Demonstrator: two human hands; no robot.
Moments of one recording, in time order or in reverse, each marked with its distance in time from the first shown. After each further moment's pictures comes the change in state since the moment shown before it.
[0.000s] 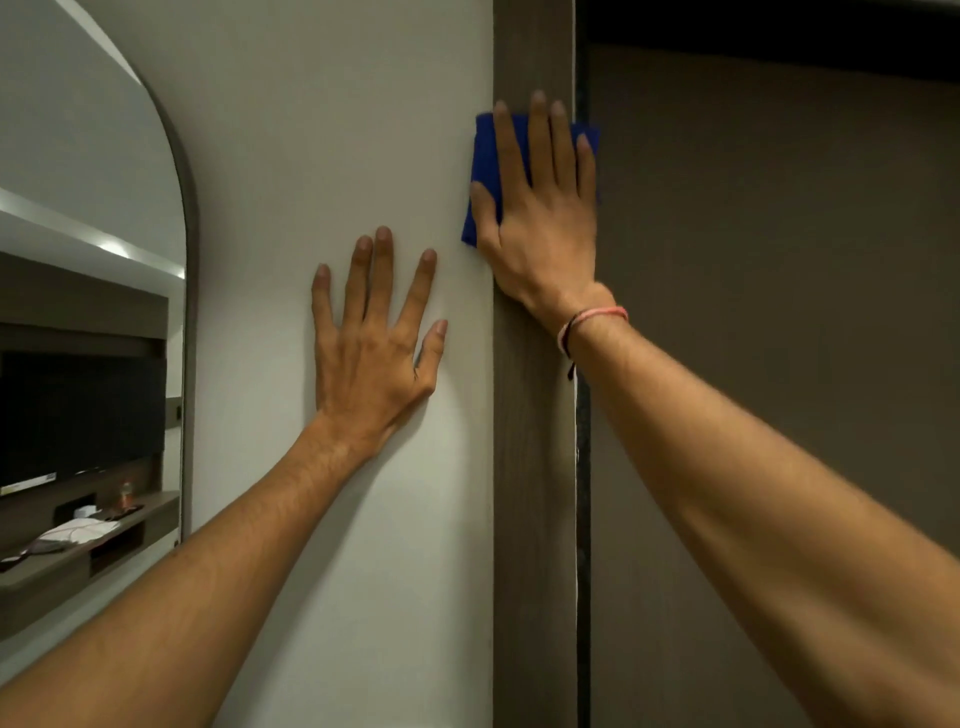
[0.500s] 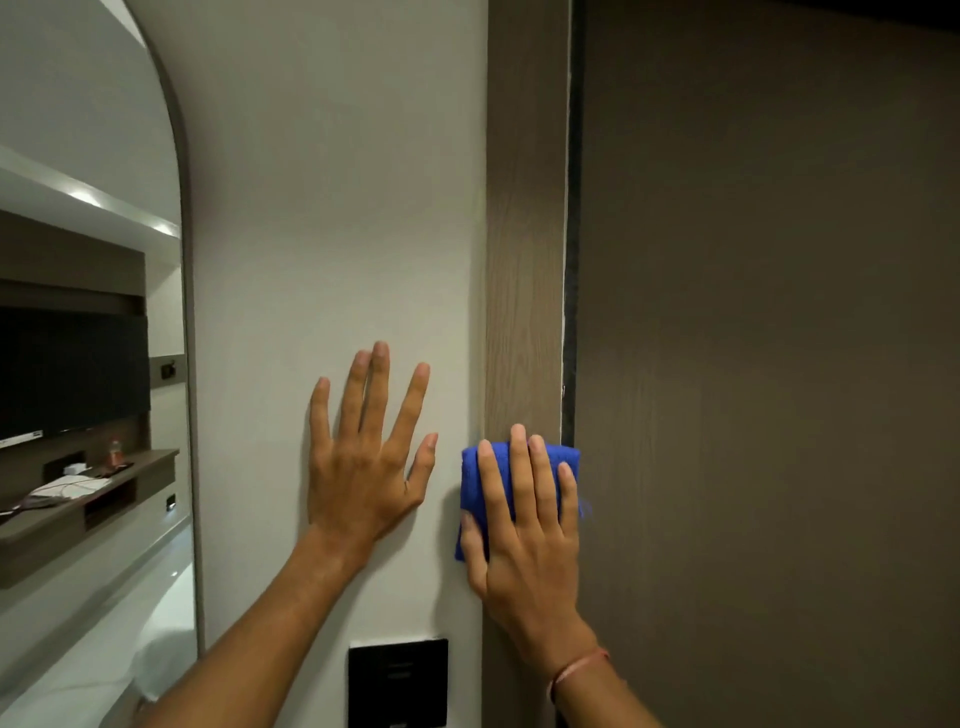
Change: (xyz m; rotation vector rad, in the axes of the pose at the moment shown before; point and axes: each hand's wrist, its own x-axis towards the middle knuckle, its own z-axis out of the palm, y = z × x) left_hand -0.160 0.018 0.008 0.045 -0.063 0.064; right_hand -0.347 -0.032 0.026 -0.050 -0.148 -0.006
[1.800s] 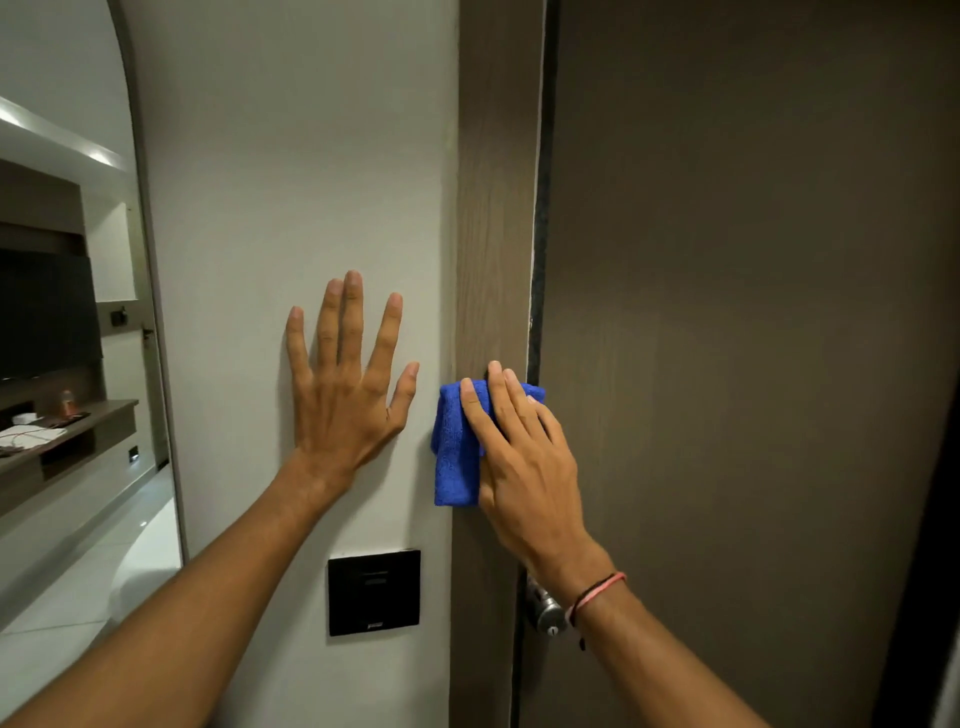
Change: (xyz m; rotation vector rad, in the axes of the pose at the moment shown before) left_hand 0.005 0.012 -0.016 -0.059 -0.073 -0.062; right_hand 0.007 0.019 -0.055 0.111 -0.150 -0.067
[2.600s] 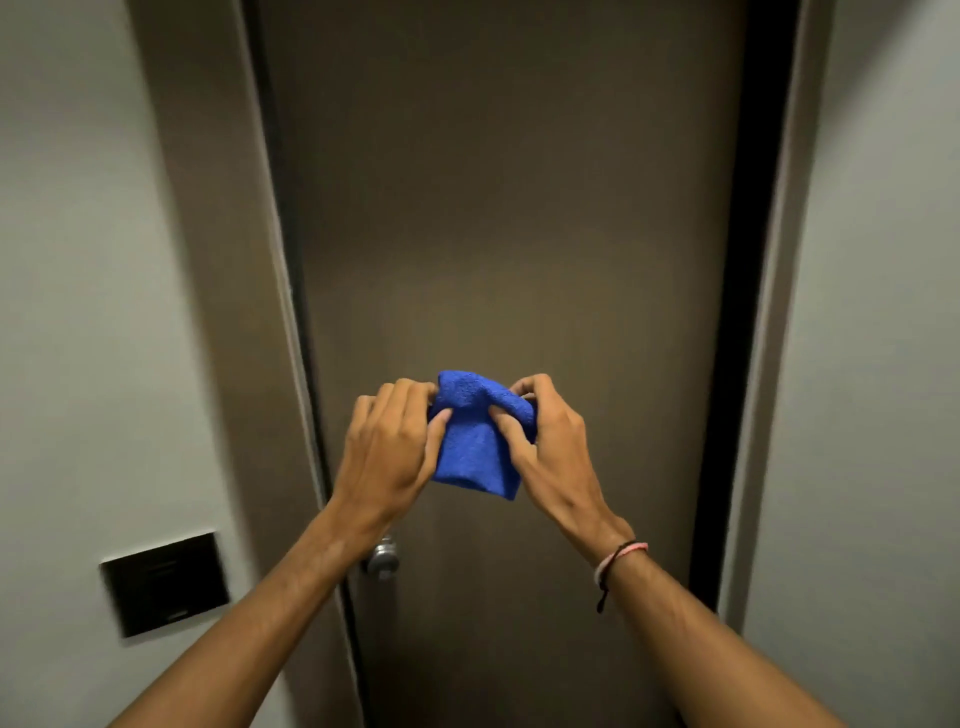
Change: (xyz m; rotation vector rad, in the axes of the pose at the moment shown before) left_hand -0.041 0.247 -0.078 -0.675 -0.215 0.168; right_hand -0.096 0.160 -0.147 0.526 -0.077 0.658
